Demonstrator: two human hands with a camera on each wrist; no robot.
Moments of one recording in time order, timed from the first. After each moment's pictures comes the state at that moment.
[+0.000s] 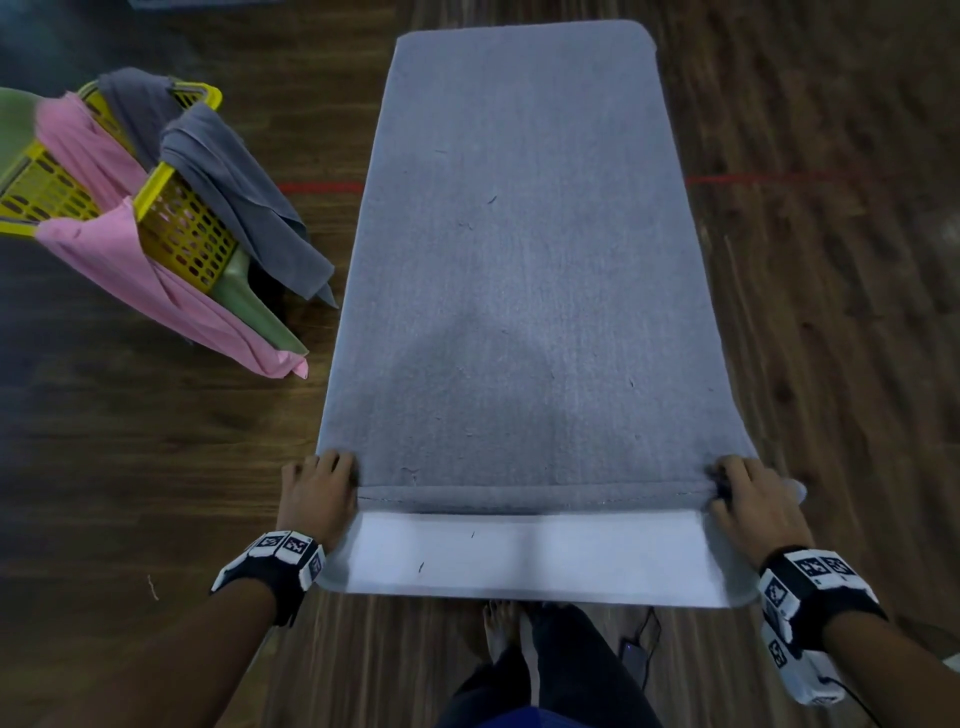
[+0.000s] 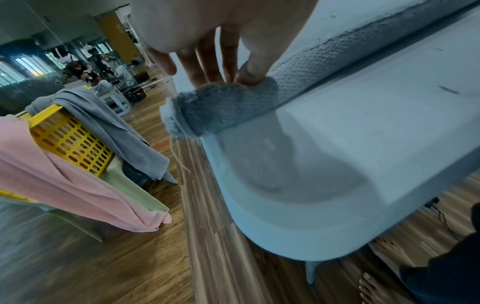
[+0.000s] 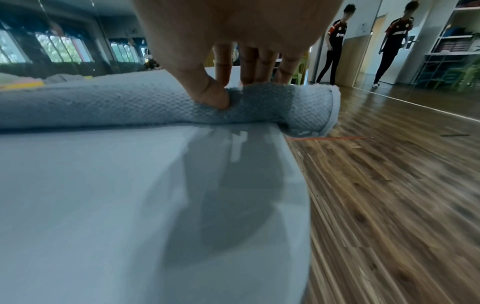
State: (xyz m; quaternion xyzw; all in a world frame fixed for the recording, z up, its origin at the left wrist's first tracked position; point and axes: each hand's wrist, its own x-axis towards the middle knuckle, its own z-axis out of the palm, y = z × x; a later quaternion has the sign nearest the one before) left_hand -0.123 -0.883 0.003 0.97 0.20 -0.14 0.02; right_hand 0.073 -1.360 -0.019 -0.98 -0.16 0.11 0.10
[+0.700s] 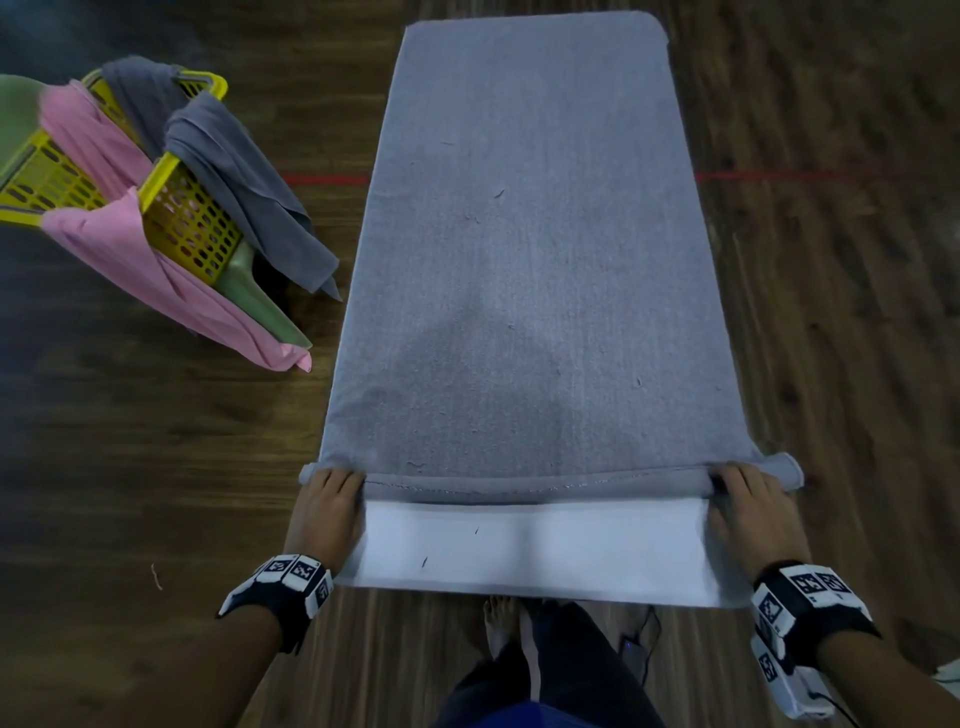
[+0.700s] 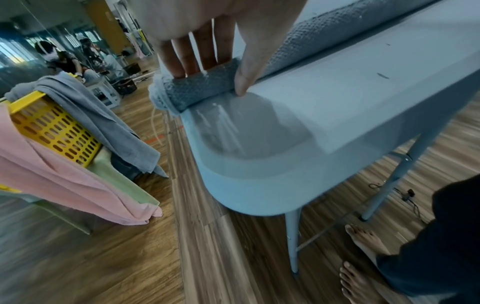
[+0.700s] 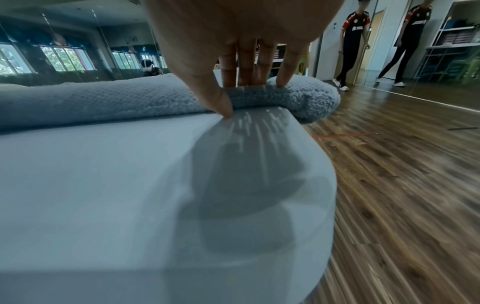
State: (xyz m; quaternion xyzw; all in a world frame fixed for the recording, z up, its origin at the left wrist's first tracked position) left_hand -0.144 -0.890 -0.010 0.98 0.16 -0.07 0.08; right_hand 0.063 -1.356 -0.027 -0.98 -0.17 0.09 0.10
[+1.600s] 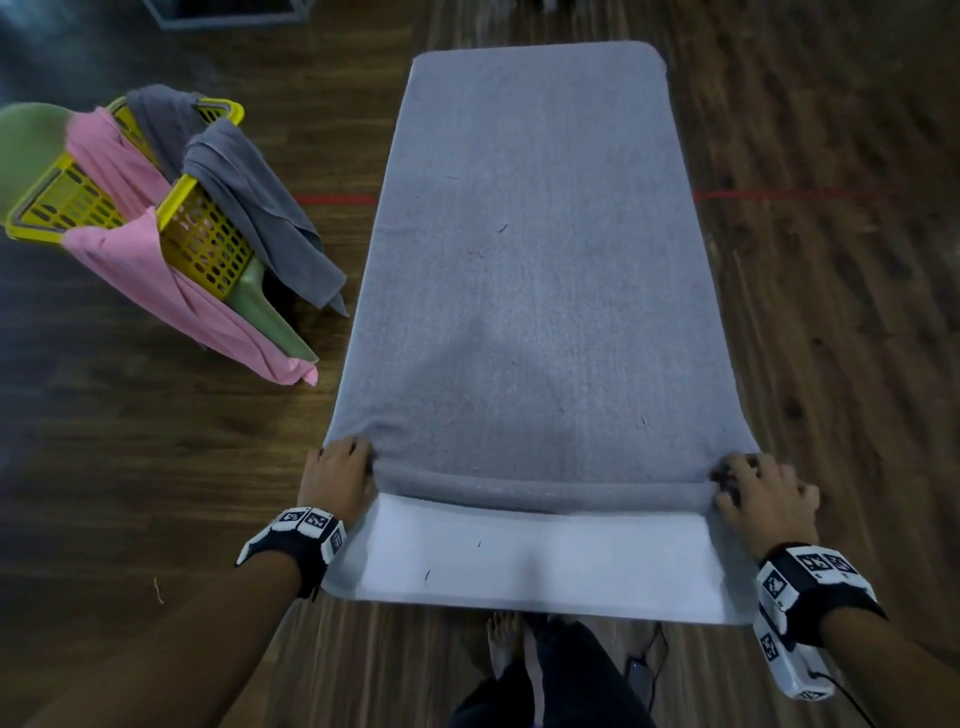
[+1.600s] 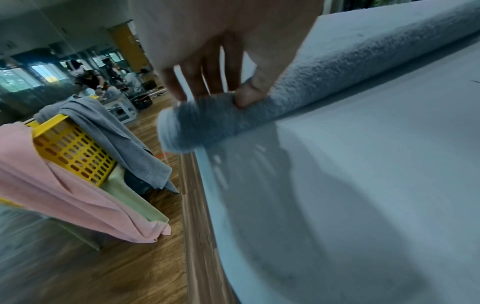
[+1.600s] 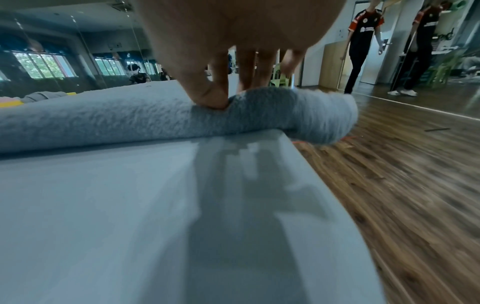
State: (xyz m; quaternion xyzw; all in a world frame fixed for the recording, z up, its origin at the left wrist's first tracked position) left_hand -0.094 -0.881 0.013 0.97 0.19 -0.12 0.03; right_hand 0.086 -1.344 -0.008 -0.99 -0.12 0.10 0.03
